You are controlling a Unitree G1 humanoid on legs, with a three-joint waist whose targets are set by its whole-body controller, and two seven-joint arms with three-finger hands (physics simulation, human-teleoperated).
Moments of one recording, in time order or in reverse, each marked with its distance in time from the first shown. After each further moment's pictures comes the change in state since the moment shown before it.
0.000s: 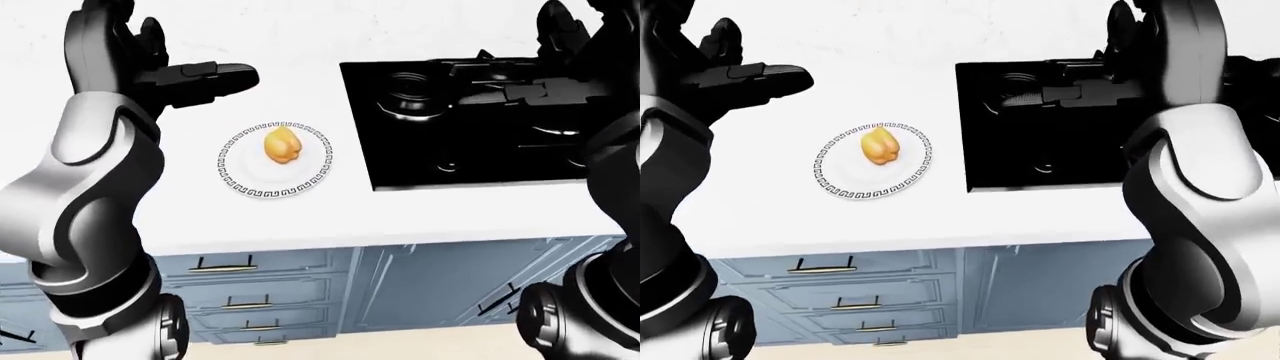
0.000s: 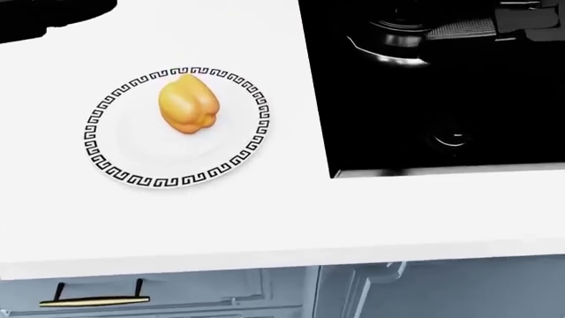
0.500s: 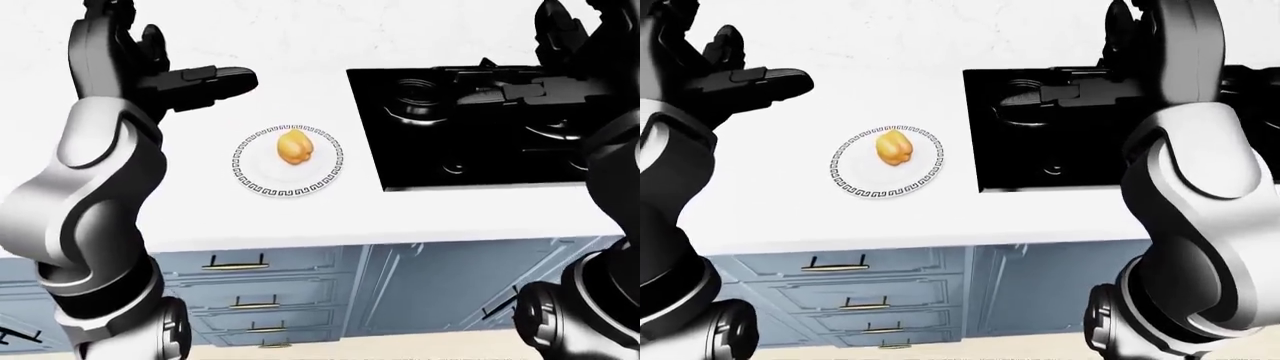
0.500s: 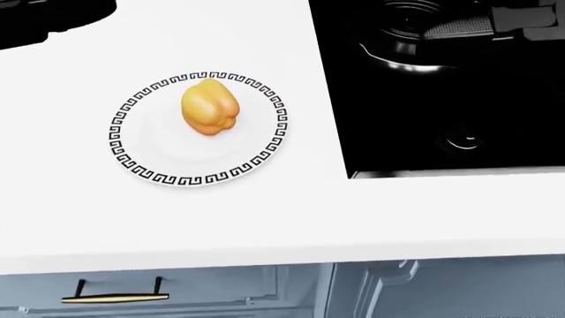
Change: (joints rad) left arm 0.018 -0.014 0.008 0.007 0.006 -0.014 0.002; right arm -0.008 0.009 0.004 -0.002 -0.018 0.006 0.017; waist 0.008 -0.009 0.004
